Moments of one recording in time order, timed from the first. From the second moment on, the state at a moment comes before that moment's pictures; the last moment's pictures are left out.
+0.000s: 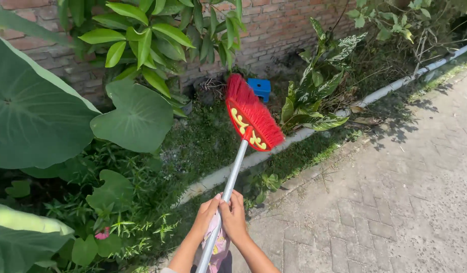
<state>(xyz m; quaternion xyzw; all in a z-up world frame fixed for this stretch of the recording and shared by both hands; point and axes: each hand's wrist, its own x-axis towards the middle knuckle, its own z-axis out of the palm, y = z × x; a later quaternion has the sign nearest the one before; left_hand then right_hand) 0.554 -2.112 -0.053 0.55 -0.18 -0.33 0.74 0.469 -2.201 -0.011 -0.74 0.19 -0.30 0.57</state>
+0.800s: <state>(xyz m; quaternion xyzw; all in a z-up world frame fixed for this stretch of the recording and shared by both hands) 1.072 -2.570 -0.084 0.55 -0.26 -0.39 0.69 1.011 -2.684 -0.007 -0.61 0.16 -0.35 0.69</state>
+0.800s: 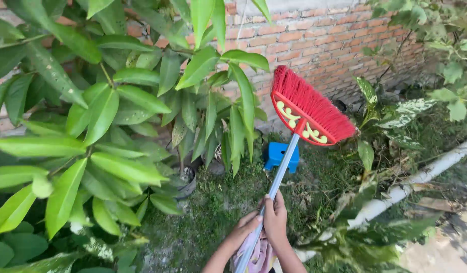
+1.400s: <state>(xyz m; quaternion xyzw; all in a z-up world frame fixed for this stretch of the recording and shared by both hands) 1.453 -2.911 0.033 0.45 -0.34 -0.35 0.74 1.326 -3.014 -0.014 -0.69 -0.02 -0.25 0.68</state>
